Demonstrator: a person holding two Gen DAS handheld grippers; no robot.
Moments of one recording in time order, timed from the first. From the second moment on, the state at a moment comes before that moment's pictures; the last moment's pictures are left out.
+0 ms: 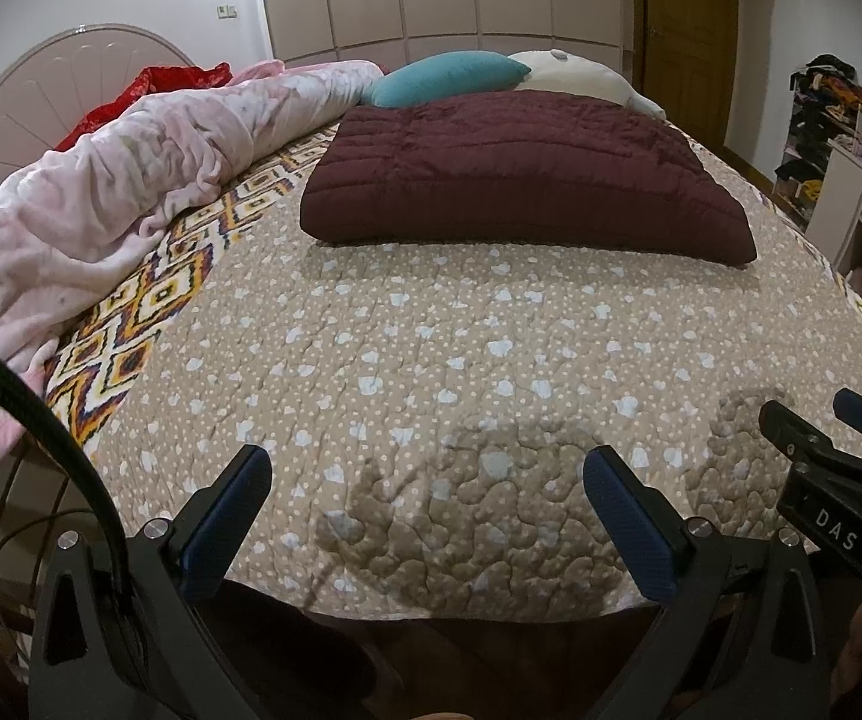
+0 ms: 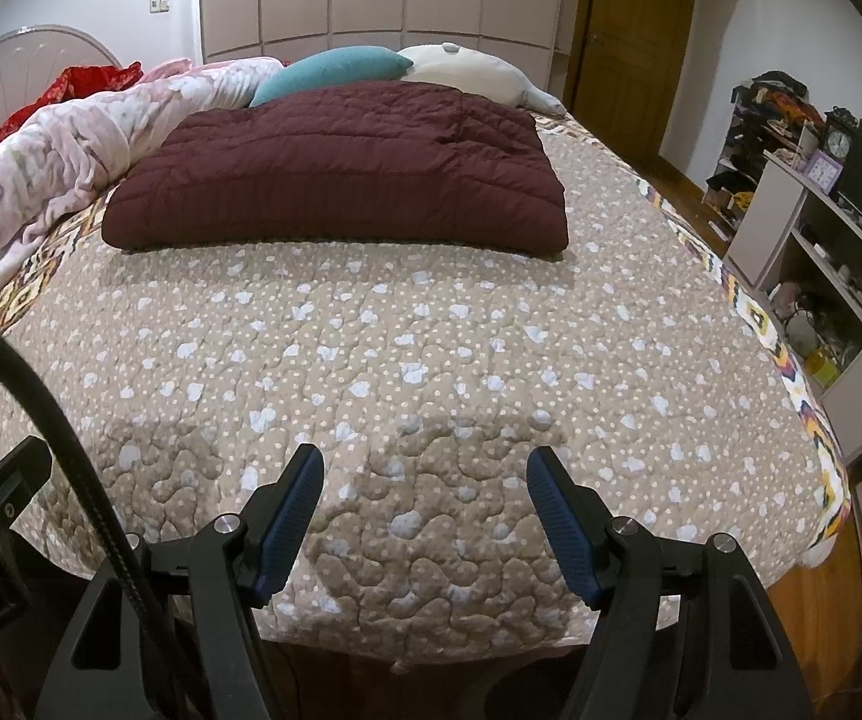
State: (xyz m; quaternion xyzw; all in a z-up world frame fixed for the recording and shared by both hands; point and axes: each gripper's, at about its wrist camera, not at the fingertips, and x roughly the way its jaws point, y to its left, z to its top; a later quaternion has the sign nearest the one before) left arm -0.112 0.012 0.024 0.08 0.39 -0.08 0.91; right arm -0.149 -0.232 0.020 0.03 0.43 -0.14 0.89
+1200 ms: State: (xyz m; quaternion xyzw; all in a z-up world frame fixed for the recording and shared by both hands) left arm -0.111 0.011 0.022 0.07 0.39 -0.08 0.91; right arm -0.148 -0.231 0.014 0.03 0.44 -0.13 0.89
